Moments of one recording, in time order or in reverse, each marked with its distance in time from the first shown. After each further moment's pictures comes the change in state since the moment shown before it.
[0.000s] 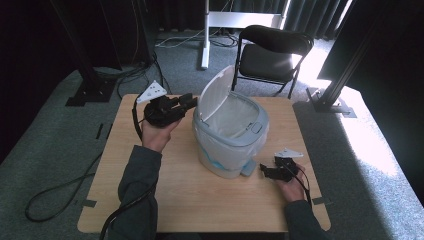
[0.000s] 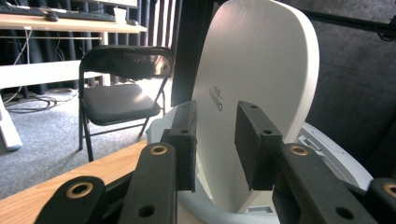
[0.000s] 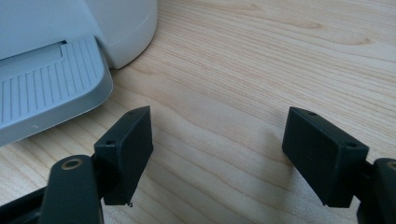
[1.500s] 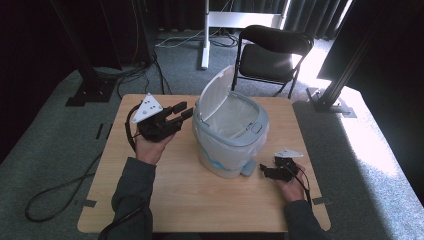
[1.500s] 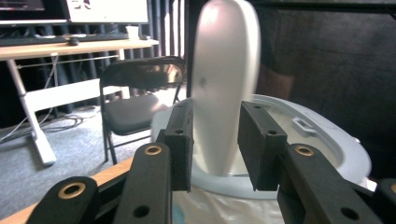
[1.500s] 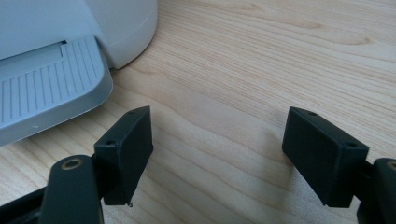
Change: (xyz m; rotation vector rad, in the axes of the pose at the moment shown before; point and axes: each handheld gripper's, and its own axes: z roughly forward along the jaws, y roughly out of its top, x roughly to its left) left arm -0.021 -0.014 -0.031 -0.033 0.073 0.109; right arm 0.000 0.000 0.000 0.000 0.000 0.000
